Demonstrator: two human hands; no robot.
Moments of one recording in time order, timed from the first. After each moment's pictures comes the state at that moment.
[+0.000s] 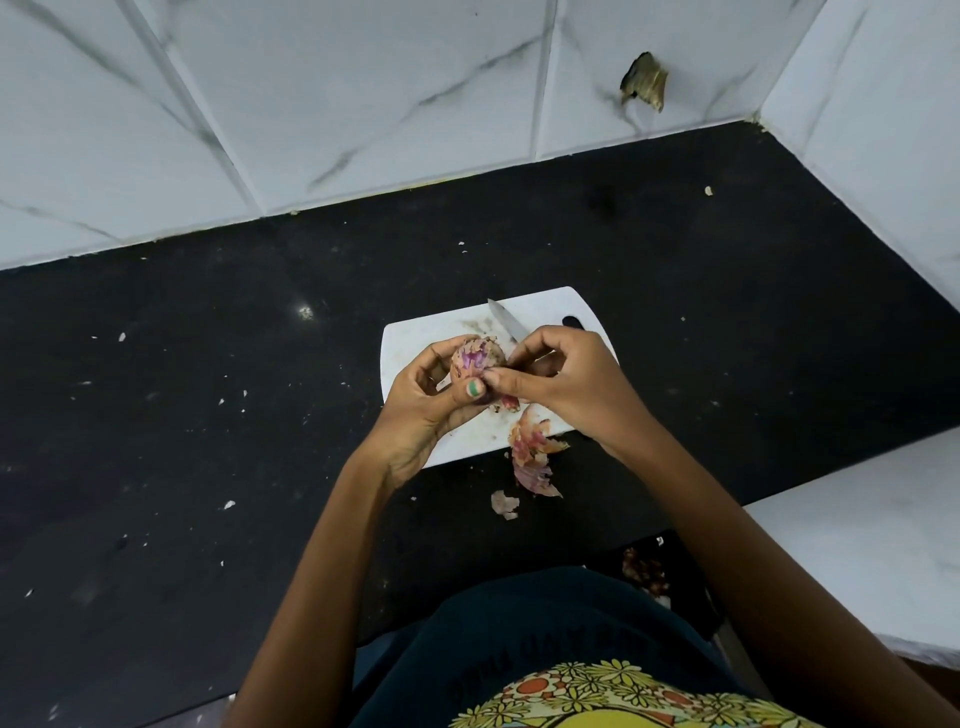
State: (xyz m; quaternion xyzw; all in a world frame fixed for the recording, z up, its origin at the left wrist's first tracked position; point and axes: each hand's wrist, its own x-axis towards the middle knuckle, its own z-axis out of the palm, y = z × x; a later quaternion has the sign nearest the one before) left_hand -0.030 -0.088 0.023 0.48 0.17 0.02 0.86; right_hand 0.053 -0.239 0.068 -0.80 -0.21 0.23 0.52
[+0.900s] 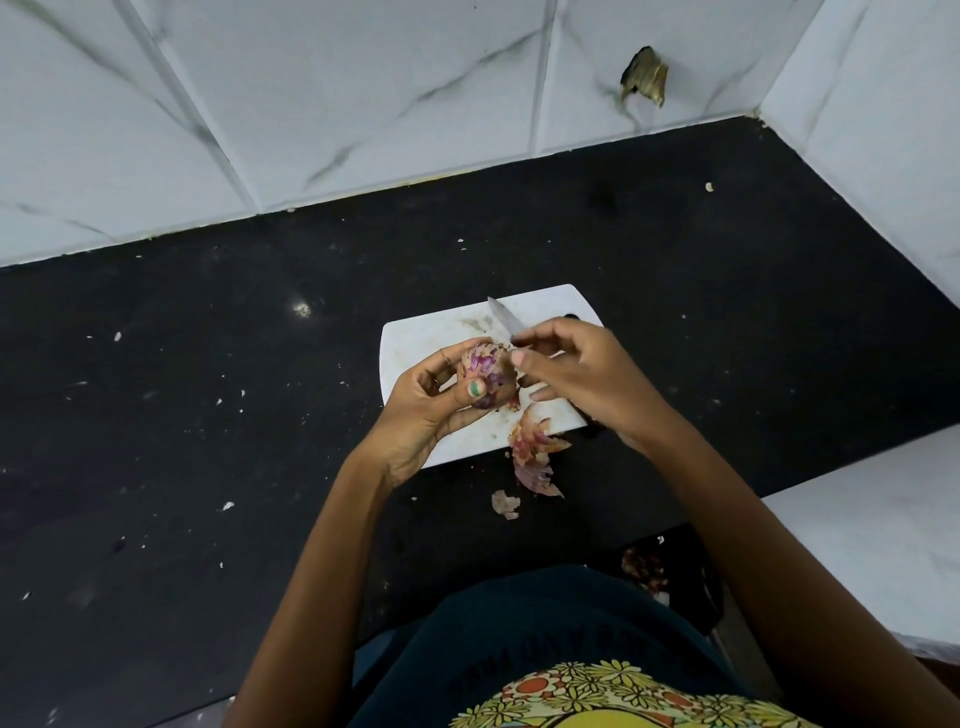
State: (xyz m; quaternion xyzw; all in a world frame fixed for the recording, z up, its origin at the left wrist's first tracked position) left_hand -0.029 -0.085 0.022 0.49 0.18 -0.03 0.86; right_hand 0.068 -0.246 0.062 -0.78 -0.18 0.28 0.52
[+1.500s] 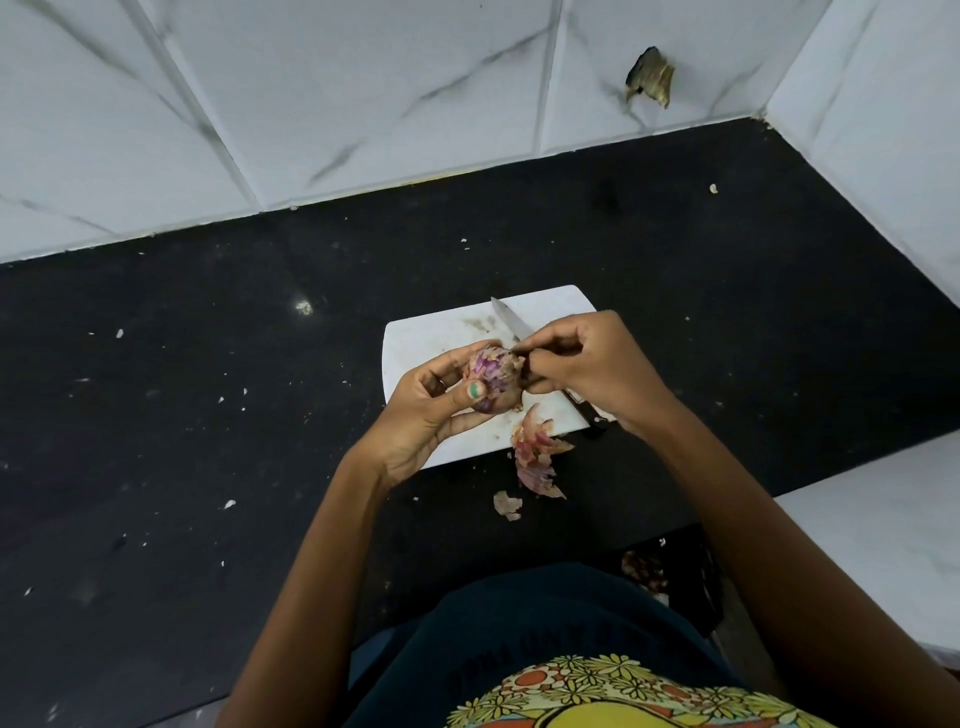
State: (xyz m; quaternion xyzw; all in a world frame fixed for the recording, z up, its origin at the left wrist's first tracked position) left_hand -0.028 -0.079 0.016 0.48 0.15 -0.05 0.86; right_hand 0.074 -0.241 0.069 -0.79 -0.20 0.26 0.52
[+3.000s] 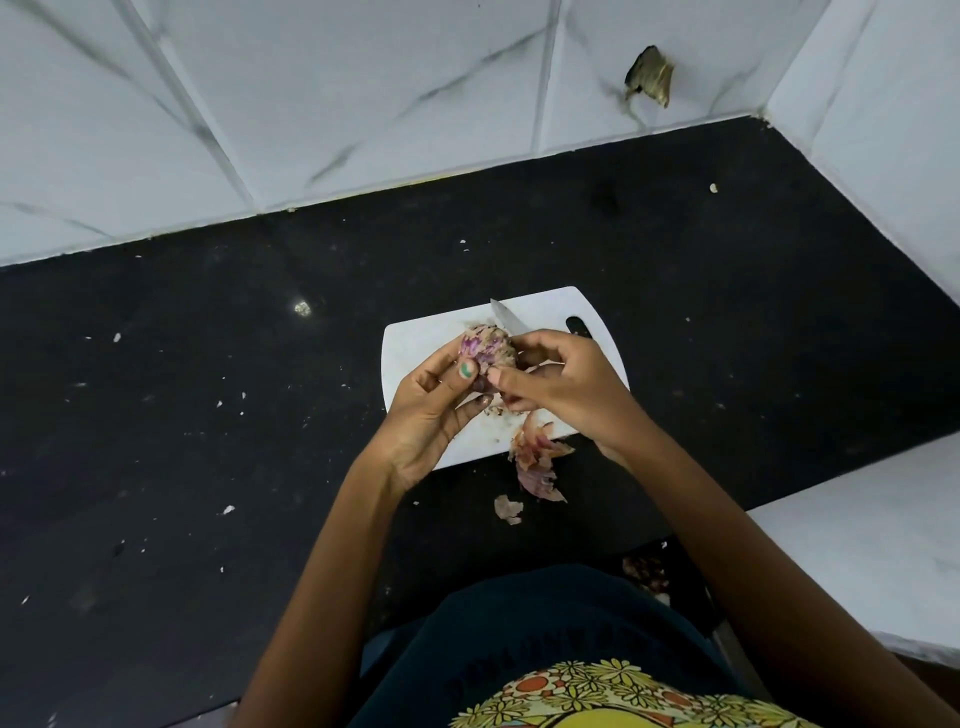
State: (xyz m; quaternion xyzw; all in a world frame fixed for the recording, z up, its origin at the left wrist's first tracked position) left_hand -0.022 -0.087 0.017 0.40 0.21 0.00 0.89; right_hand 0.058 -0.232 0.057 -0.76 -0.17 0.30 0.56
